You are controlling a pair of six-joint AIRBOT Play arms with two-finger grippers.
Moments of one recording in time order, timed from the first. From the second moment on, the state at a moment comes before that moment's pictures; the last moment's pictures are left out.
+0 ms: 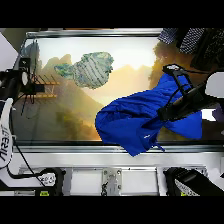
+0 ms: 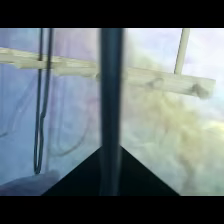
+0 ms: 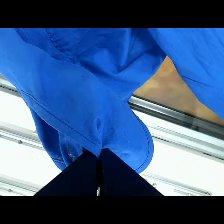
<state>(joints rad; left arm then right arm) 0.14 -1.48 1.36 1.90 -1.03 -1.62 0.38 -1.04 1.44 -1.49 1.81 1.68</state>
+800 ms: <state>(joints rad) -0.13 -1.02 1.36 1.35 -1.54 -0.79 0.38 -1.04 1.44 -1.49 1.81 1.68</state>
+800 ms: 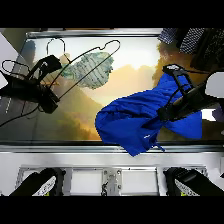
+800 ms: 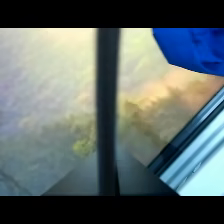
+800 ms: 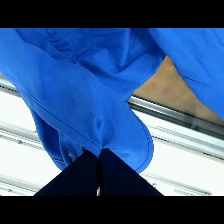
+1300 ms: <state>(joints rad) -0.34 -0.84 1.22 1.32 -1.75 -0.83 0.38 -1.04 1.44 -1.49 1.81 1.68</state>
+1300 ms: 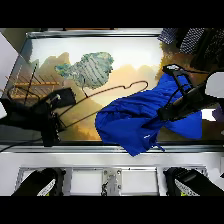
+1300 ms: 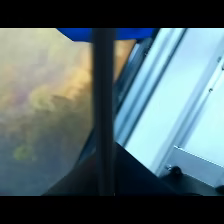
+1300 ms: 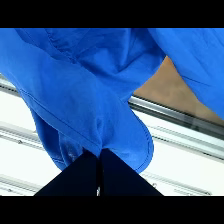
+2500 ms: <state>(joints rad) -0.63 -0.94 0.98 1.27 -1.53 -0.93 0.38 -1.04 1.44 -1.49 1.81 1.68</state>
